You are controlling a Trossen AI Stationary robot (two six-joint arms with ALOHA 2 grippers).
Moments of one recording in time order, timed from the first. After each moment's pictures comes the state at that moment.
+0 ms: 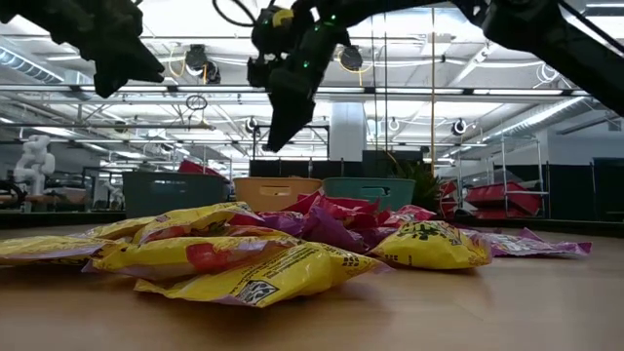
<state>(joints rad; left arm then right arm) 0.54 0.47 0.63 -0.64 0.30 -0.33 -0.24 2.33 2.30 -1.09 -0.06 -0.26</state>
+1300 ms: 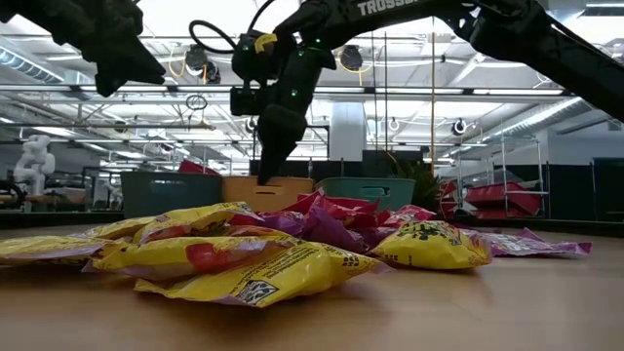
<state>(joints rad) 0.54 0.47 0.63 -0.64 0.27 -0.30 -0.20 2.44 2.30 -1.06 -0.06 -0.38</state>
